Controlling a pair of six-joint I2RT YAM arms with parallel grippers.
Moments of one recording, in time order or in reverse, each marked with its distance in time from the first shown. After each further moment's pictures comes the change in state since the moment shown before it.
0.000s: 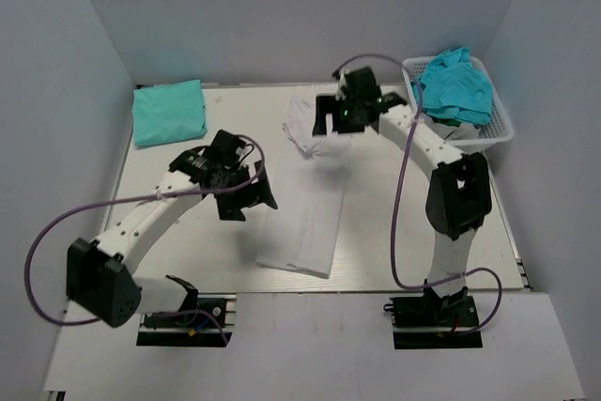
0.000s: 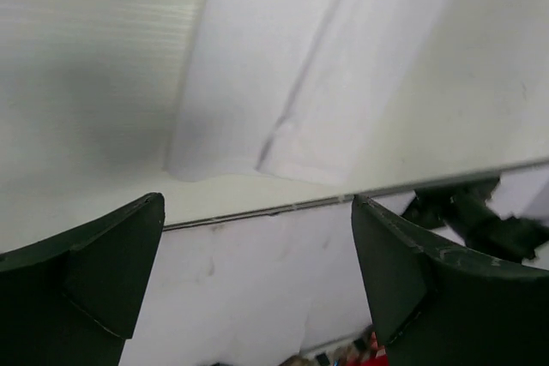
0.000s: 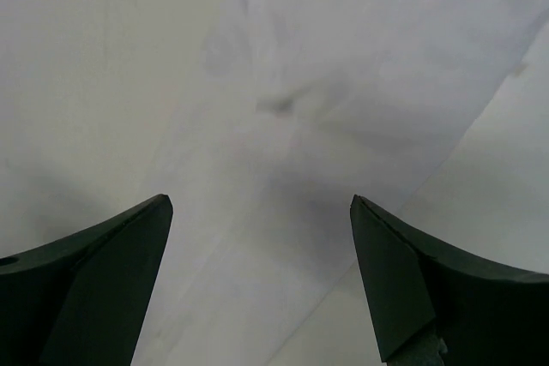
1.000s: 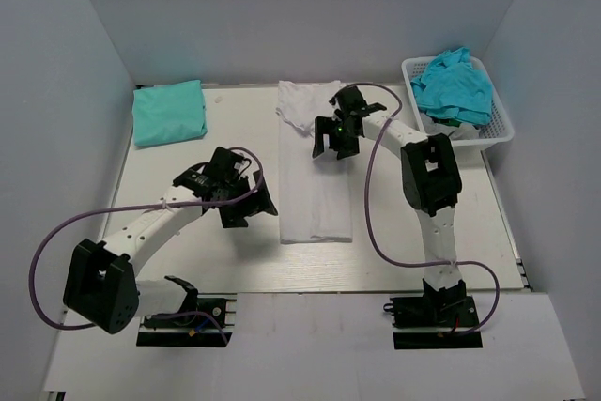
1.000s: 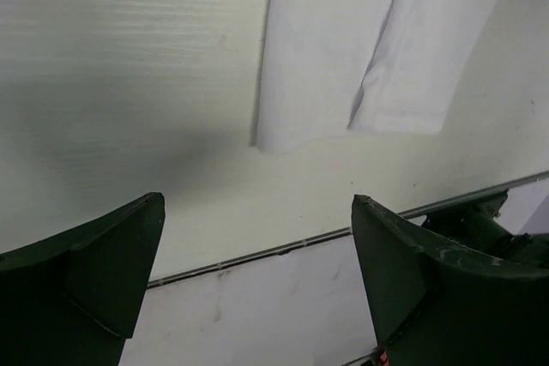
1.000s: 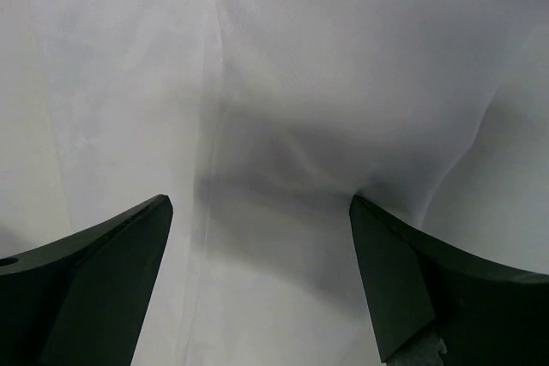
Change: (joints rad) left arm 0.028 -0.082 -0.248 0.238 -0.040 -0.030; right arm -0.007 0.249 -0.042 -0.011 -0.055 0.086
